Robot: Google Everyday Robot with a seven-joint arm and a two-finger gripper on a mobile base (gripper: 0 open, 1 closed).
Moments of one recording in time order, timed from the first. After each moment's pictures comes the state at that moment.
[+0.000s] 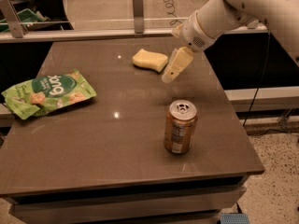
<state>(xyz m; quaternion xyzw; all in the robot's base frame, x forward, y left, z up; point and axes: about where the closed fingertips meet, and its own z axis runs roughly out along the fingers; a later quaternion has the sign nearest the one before) 0.648 -0.067 0.896 -0.61 0.71 0.13 0.32</state>
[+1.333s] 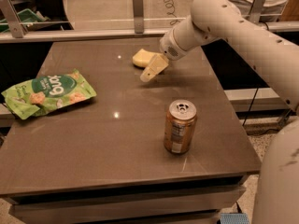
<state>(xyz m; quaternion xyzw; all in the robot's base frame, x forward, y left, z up) 0.717 -0.015 0.838 -0.54 0.75 0.15 0.35</state>
